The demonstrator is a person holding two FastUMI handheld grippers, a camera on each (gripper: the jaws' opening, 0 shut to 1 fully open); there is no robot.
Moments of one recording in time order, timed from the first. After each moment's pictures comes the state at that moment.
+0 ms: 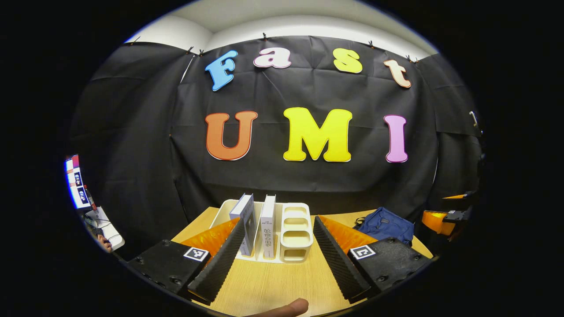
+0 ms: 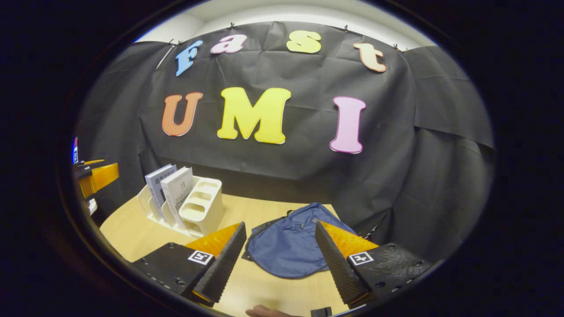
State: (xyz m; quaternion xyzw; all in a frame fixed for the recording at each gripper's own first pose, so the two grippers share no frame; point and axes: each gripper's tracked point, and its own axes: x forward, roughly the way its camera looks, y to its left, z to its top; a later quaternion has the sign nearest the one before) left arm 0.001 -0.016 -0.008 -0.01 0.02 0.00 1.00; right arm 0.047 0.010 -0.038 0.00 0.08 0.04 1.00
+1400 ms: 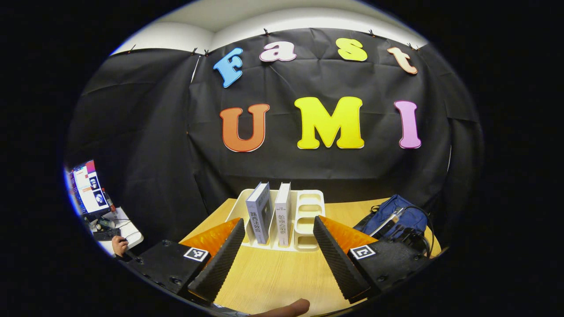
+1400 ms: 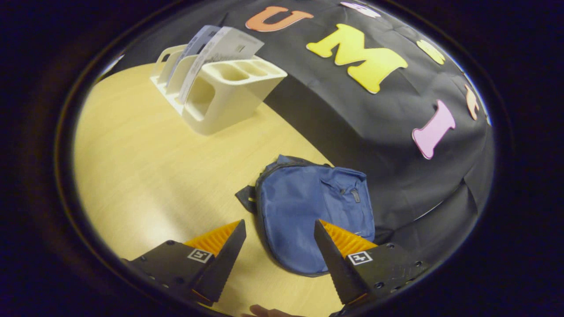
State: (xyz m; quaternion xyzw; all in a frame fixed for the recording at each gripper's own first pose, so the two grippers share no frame) left arm -0.034 -0.011 -0.023 0.02 0.06 0.07 1.00; right arm 0.159 0.086 -0.294 -0.35 0.21 0.07 0.91
